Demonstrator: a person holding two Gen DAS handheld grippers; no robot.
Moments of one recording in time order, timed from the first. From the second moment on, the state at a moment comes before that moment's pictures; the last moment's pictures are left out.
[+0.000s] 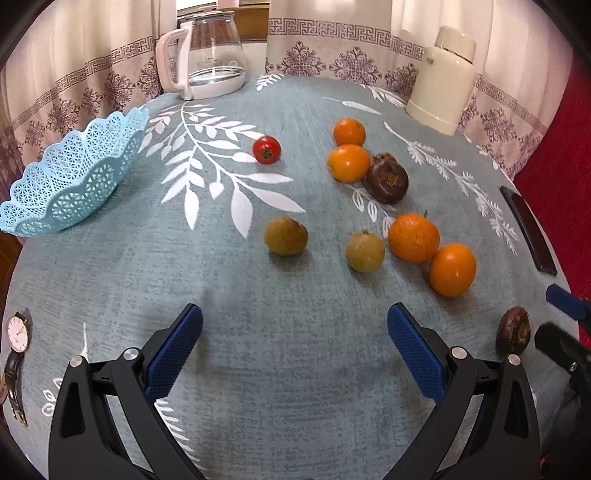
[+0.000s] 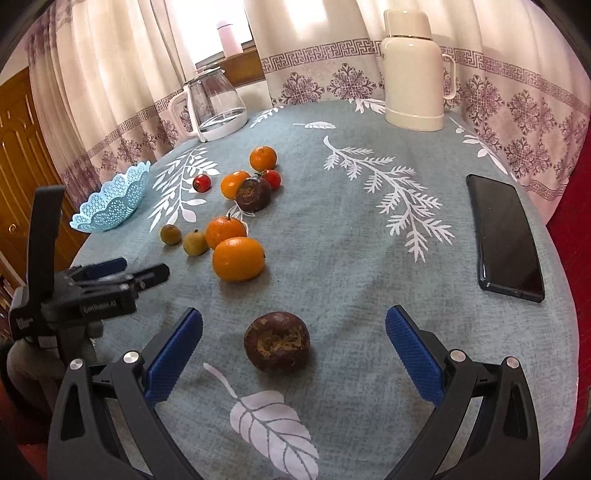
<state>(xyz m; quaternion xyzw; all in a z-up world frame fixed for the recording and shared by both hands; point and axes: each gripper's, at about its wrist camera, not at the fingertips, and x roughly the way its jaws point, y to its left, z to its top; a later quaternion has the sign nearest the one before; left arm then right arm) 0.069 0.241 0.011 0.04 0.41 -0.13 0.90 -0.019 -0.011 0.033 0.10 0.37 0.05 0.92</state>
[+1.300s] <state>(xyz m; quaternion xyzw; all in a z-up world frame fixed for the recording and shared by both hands) 0.087 0.250 0.019 0.04 0.40 -0.11 0.91 -0.008 0.008 0.016 0.07 0.41 0.04 0.91</state>
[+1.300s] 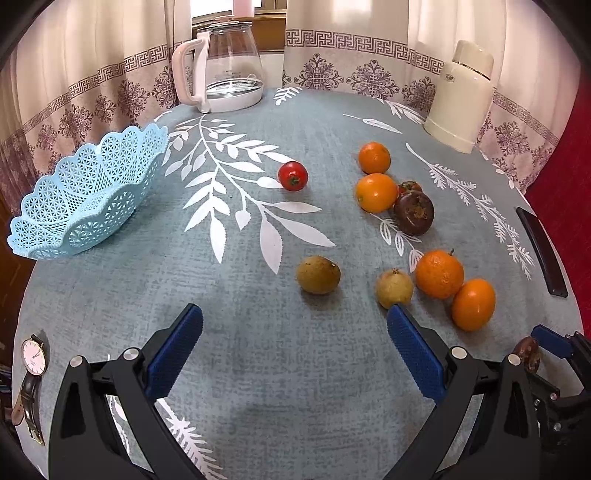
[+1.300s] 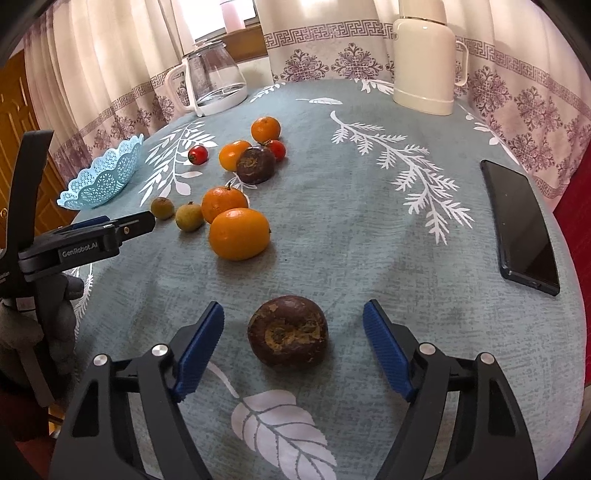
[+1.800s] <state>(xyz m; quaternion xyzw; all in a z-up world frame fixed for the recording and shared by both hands) 0.105 0.241 0.016 0.05 0.40 -0.11 0.91 -0.010 0.012 0.019 0.06 0.40 0.04 0.91</state>
